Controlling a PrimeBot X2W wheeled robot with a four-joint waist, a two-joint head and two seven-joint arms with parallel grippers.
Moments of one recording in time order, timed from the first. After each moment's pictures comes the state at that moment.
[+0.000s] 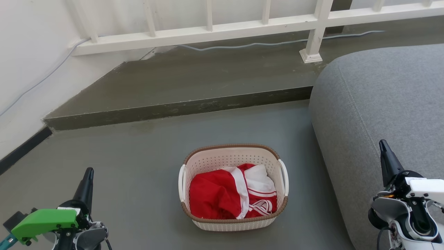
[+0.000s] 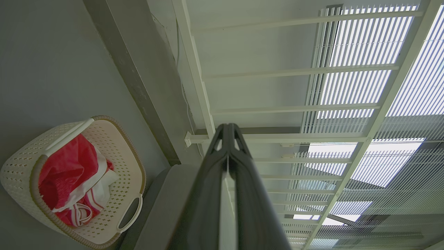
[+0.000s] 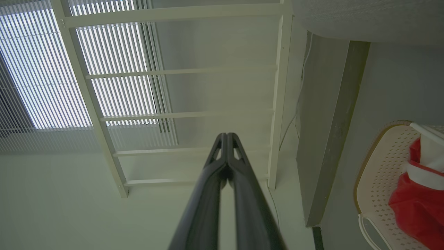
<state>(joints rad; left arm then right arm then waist) -0.06 0.04 0.08 0.28 -1.61 -0.12 0.11 -0.06 -0.04 -0.13 0.28 1.60 0.12 0.11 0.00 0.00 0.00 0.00</state>
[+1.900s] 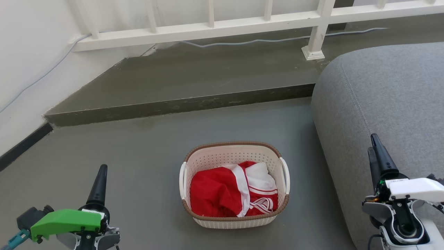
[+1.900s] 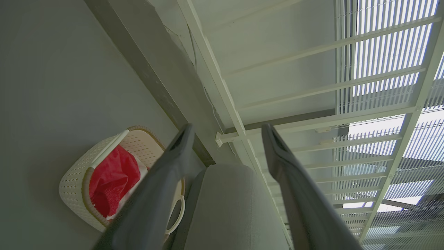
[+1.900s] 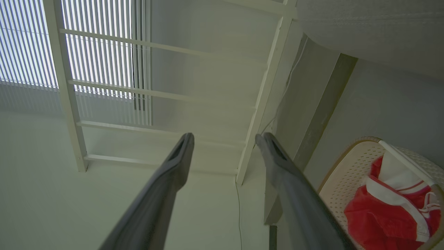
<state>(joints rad) -0.04 0.05 -0.03 0.27 -1.43 -0.12 -0.01 -0.02 -0.06 -0.02 0.23 1.44 0.11 0.00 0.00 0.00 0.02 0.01</state>
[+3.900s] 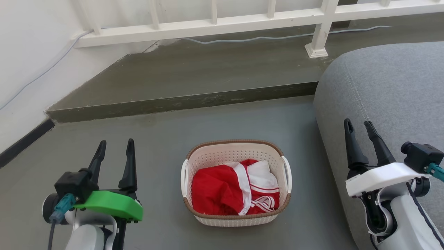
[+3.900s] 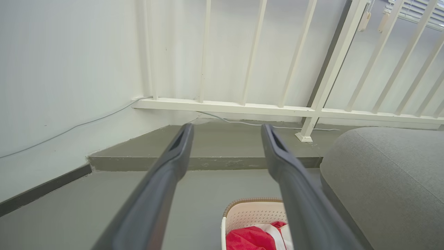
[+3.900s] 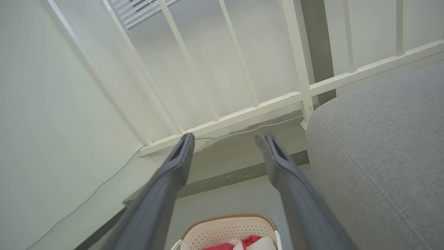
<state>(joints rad) -0.10 0.06 -0.15 0.18 -0.37 -0.06 -0.21 -0.10 -0.13 0.13 0.22 0.52 0.06 -0.21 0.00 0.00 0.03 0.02</state>
